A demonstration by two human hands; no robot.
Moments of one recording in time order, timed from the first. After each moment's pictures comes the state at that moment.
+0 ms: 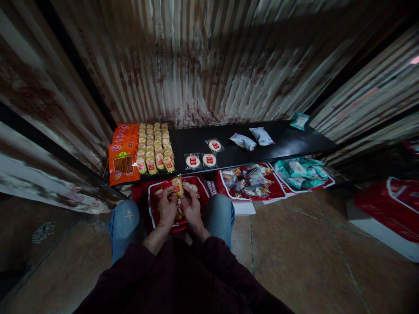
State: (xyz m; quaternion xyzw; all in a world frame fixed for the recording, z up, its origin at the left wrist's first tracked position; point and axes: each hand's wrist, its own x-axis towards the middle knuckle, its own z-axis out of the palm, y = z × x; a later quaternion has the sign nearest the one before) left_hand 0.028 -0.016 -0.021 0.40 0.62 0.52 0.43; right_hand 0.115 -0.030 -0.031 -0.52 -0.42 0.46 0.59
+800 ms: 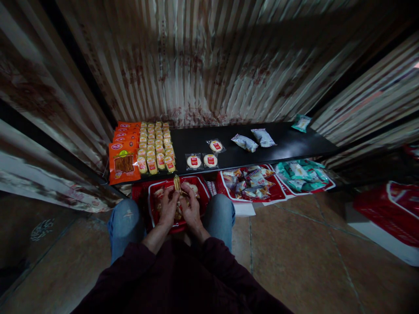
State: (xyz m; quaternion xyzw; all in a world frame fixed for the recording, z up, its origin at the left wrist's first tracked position) left_hand 0.029 -0.016 -0.012 0.35 0.59 0.53 0.50; right_hand 0.112 -0.031 -0.008 -0.52 -0.49 0.41 0.56
